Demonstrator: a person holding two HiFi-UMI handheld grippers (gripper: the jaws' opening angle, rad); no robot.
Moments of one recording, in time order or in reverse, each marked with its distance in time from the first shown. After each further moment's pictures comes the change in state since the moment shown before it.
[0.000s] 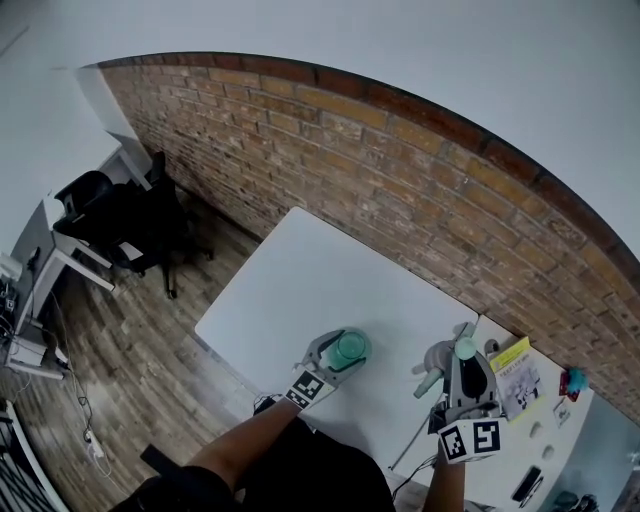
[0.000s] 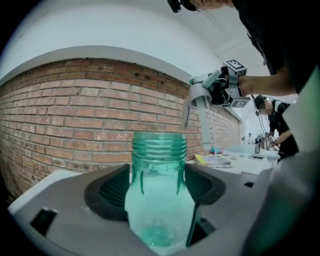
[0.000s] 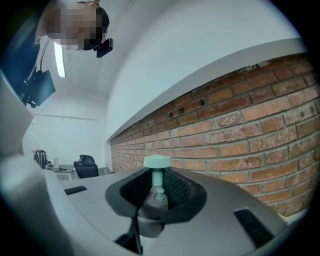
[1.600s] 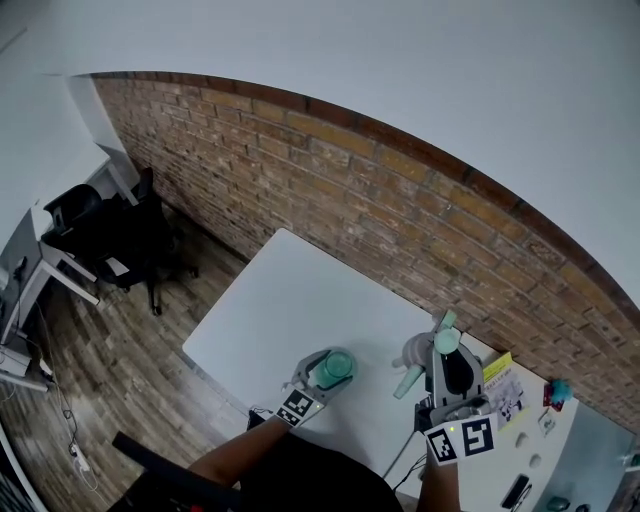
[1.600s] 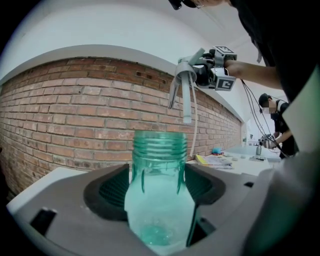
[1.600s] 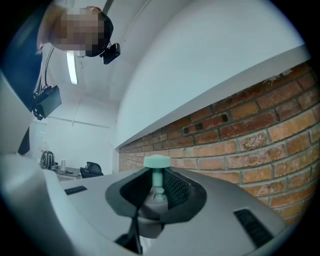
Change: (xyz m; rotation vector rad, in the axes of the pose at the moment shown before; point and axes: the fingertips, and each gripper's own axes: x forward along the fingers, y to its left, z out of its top) left arm -0.001 0.001 -0.002 -0.021 0.013 0.014; right arm 0.038 0.037 0.073 -0.051 -0.106 0.108
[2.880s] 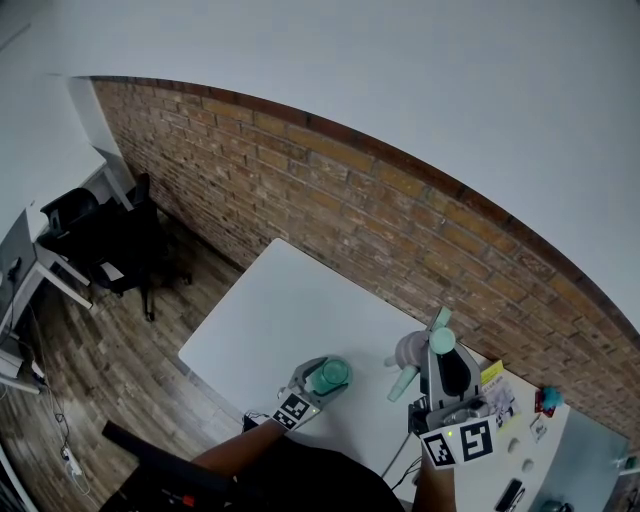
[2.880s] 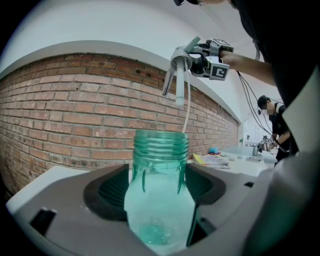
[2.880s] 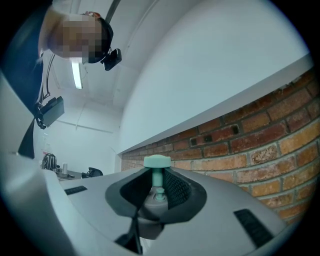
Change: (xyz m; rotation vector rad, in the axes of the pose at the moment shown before) left arm 0.004 -0.001 -0.001 -0.011 0.014 -0.037; right arm 0.012 0.018 0.044 -0.016 -0.071 0.038
